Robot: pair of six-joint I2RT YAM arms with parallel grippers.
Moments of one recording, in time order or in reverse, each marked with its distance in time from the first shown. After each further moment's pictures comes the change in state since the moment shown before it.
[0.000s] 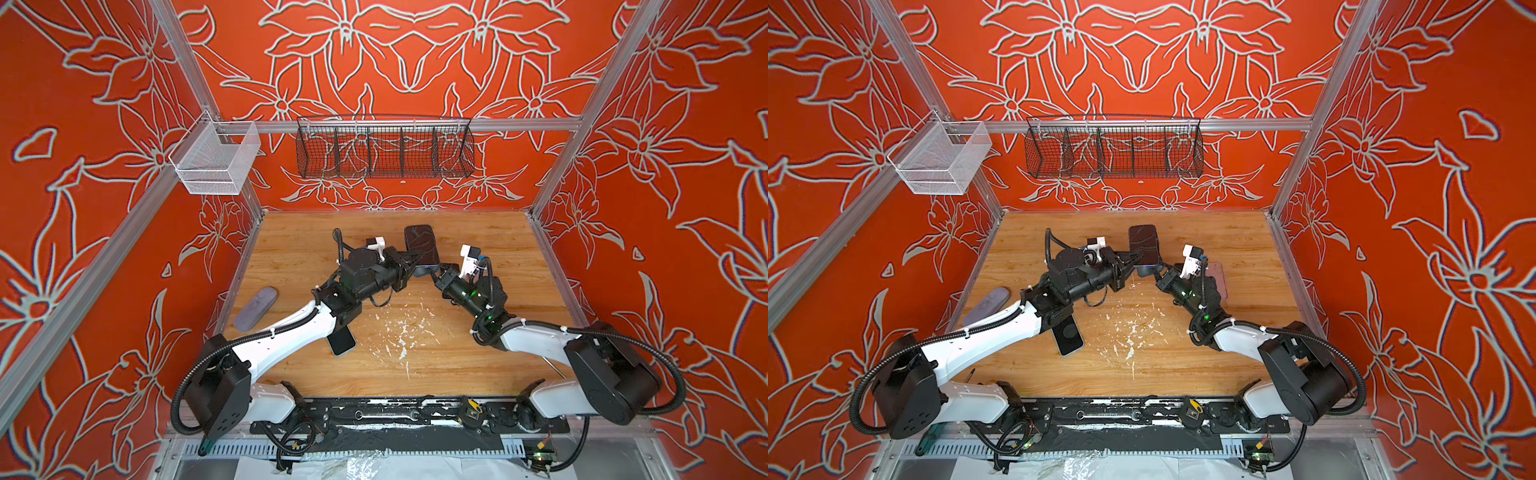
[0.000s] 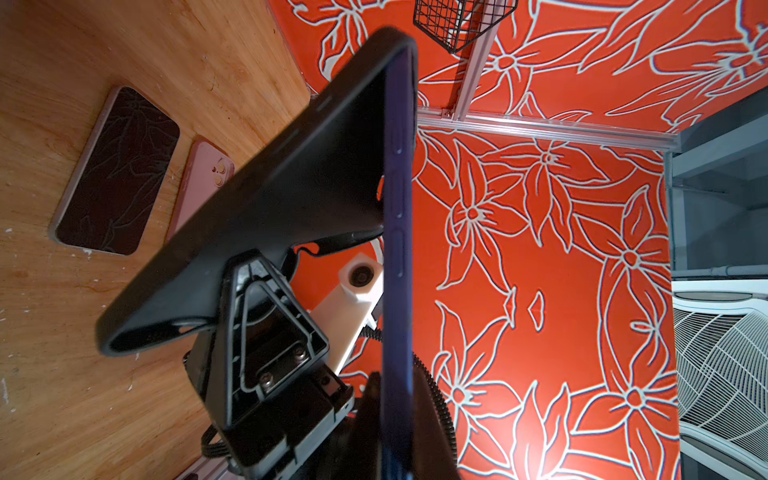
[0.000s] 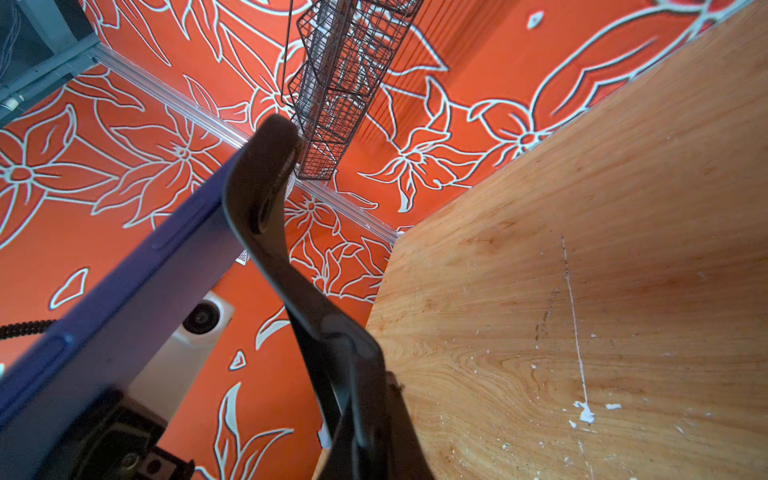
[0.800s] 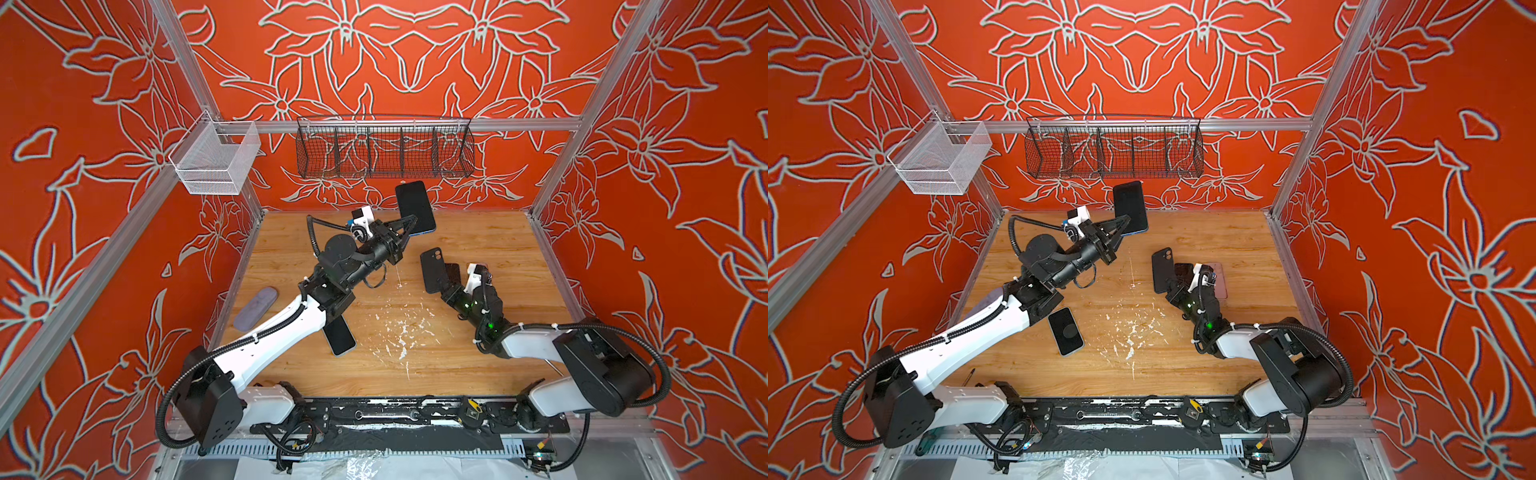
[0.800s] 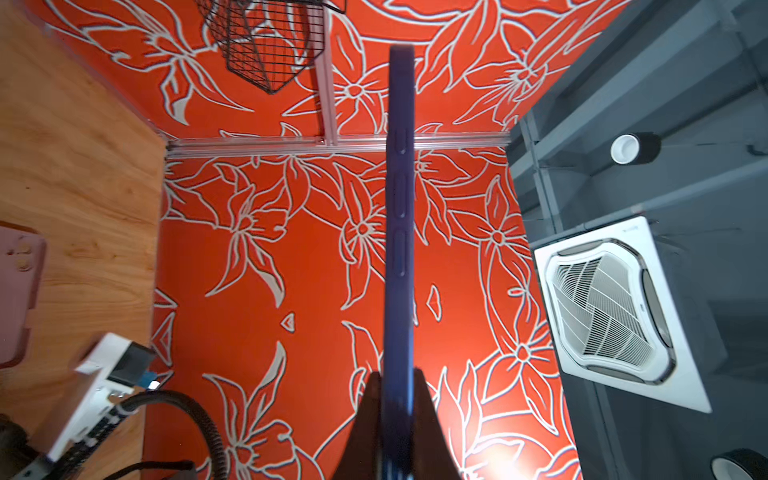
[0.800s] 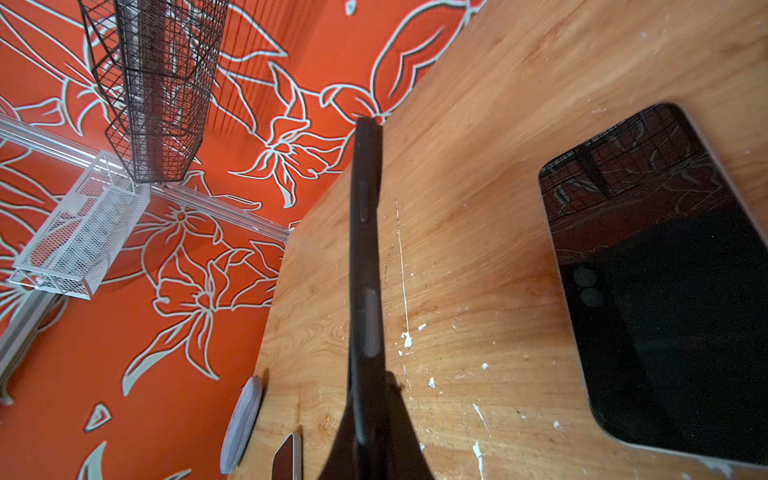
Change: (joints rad) left arm 0.039 -0.064 0.122 0.136 -0.018 0.040; right arm -0.031 0.038 -0.121 -0.117 0.135 -0.004
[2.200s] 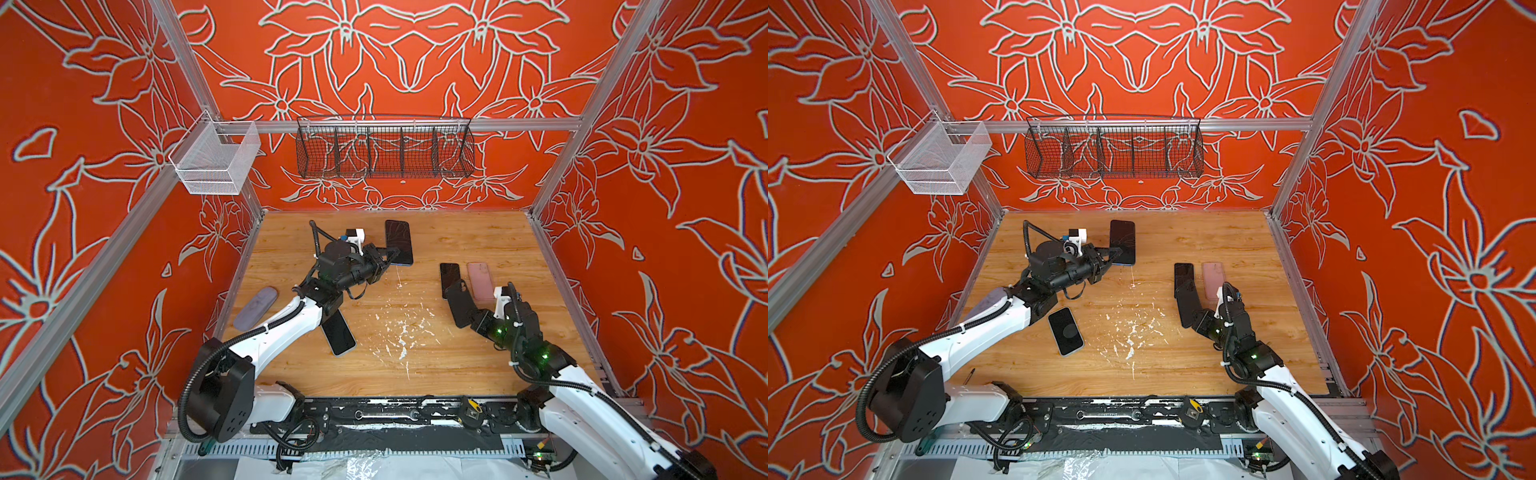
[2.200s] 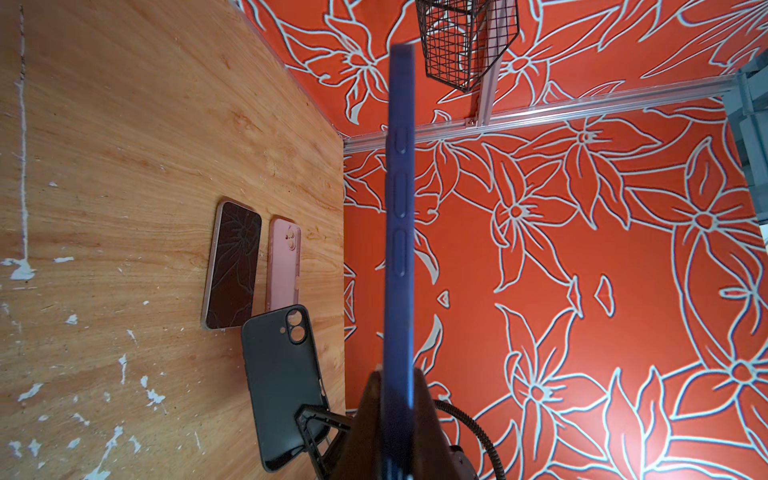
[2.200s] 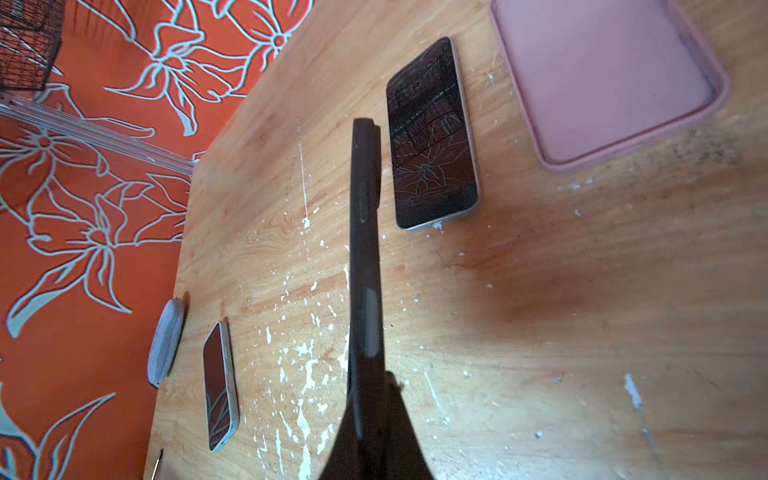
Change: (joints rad) left arm 0.190 0.060 -0.199 -0.142 0.254 0.268; right arm -0.122 -0.779 -0.064 -1.056 -0.082 -0.151
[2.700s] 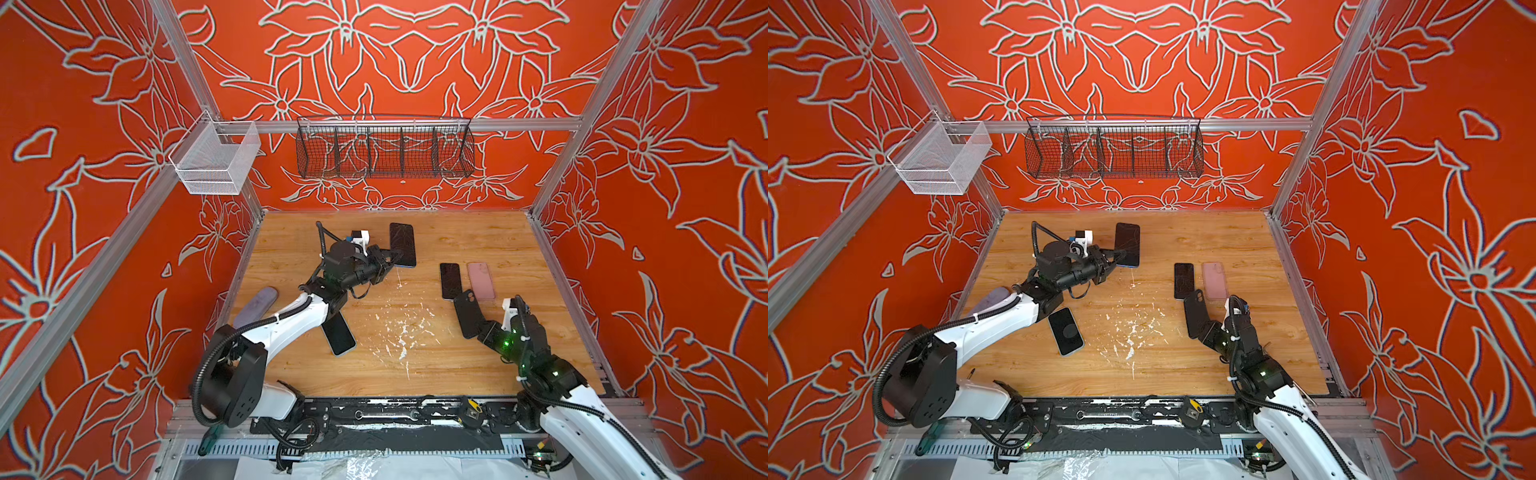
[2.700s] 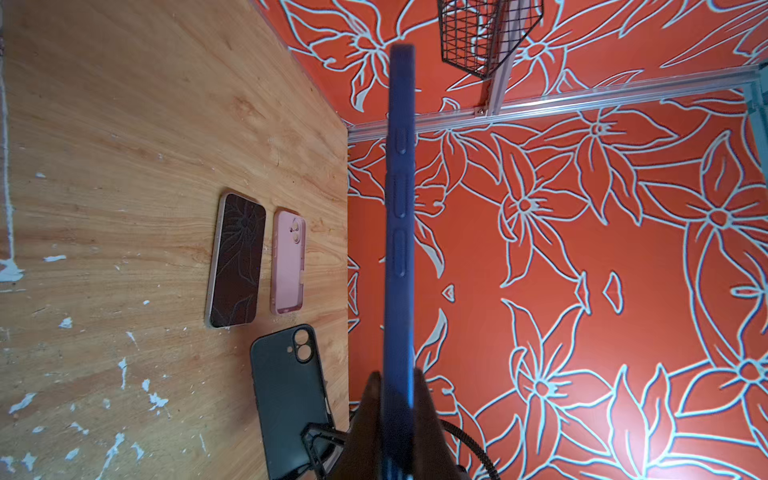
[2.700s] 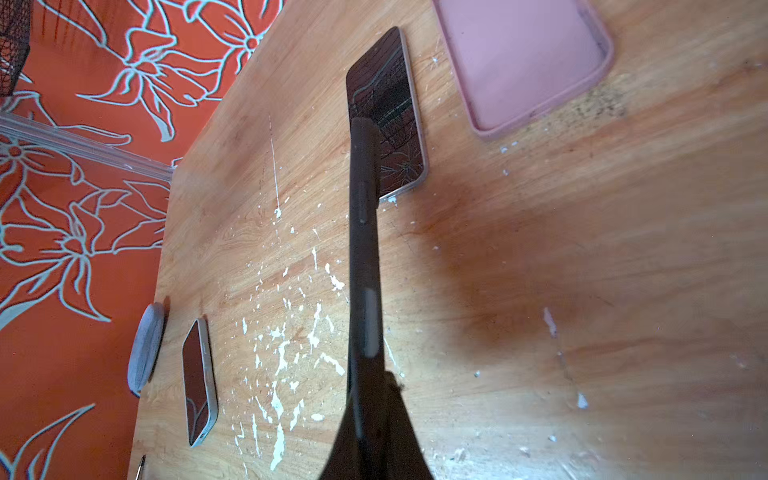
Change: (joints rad) left arm 0.001 0.086 -0.002 0.069 0.037 -0.012; right arm -0.002 -0.225 -0.053 -0.202 0.059 0.032
